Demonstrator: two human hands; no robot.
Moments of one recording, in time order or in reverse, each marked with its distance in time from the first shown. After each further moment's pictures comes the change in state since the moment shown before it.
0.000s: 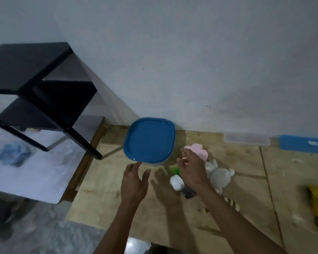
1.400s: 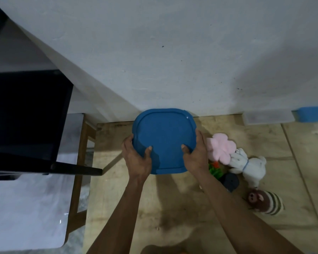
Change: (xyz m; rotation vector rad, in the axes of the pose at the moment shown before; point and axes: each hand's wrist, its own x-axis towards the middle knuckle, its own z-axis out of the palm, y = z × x) left_hand 0.187 -0.059 0.010 -0.346 -0.117 -0.076; right_hand 0.105 -0.009 0.134 -0.010 0.240 0.334
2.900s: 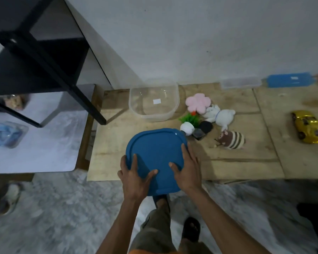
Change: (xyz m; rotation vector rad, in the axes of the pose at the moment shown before) left_hand -0.295 -0.062 -0.063 0.355 -0.146 -0.056; right_hand -0.255 0.122 -0.074 -0.215 -0.169 -0.221
